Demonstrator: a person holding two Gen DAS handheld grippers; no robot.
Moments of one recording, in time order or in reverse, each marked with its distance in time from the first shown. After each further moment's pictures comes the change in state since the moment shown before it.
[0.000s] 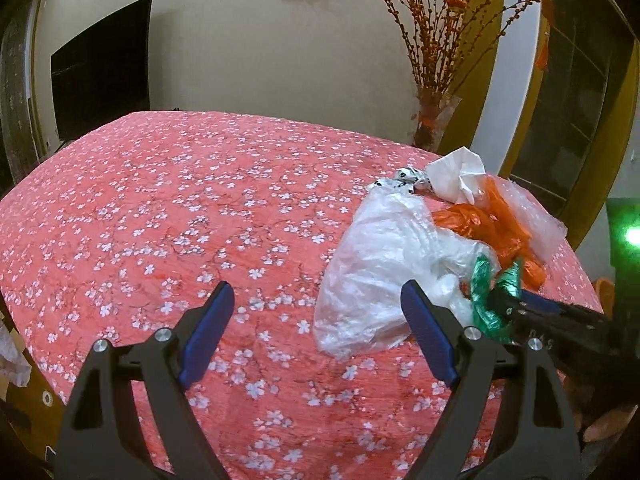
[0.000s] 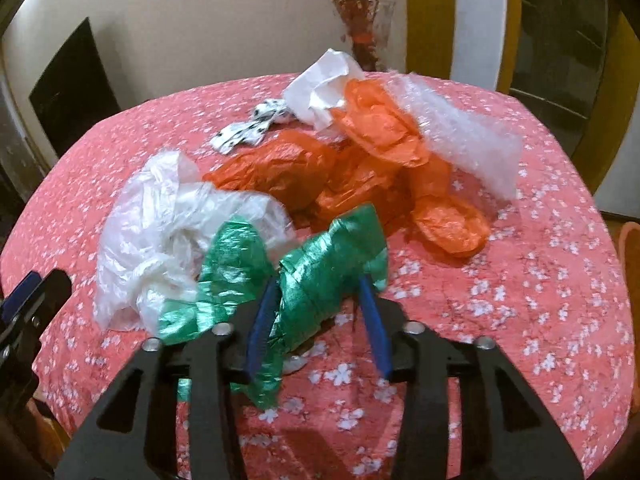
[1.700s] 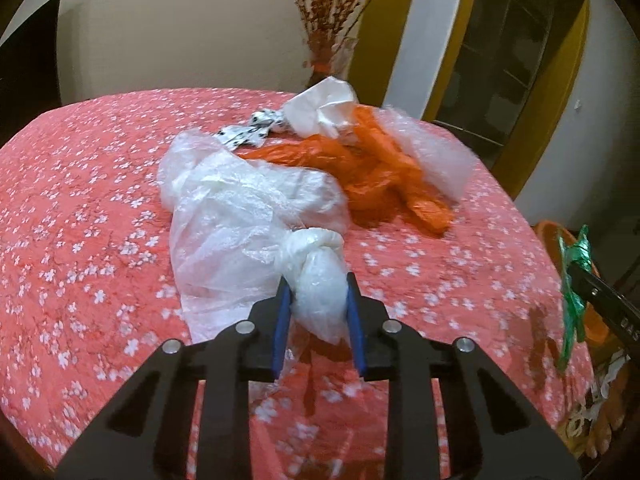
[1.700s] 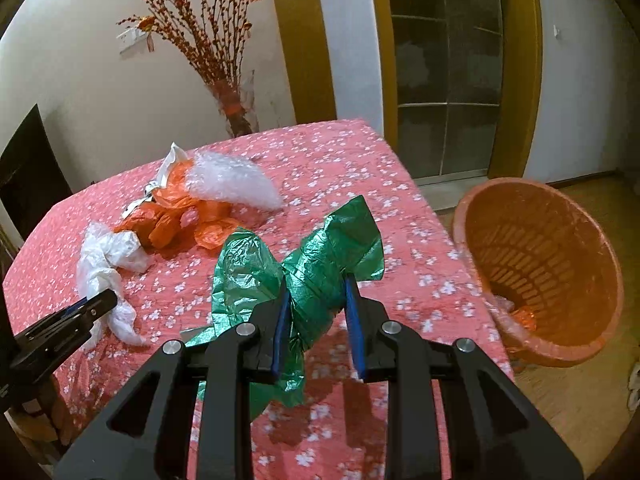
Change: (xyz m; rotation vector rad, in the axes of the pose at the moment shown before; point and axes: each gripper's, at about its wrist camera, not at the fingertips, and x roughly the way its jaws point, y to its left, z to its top) left arm 0.022 -0.106 -0.023 0.138 0.135 -0.246; right arm -0.116 -0.140 -0.056 0.209 -0.213 -0.190
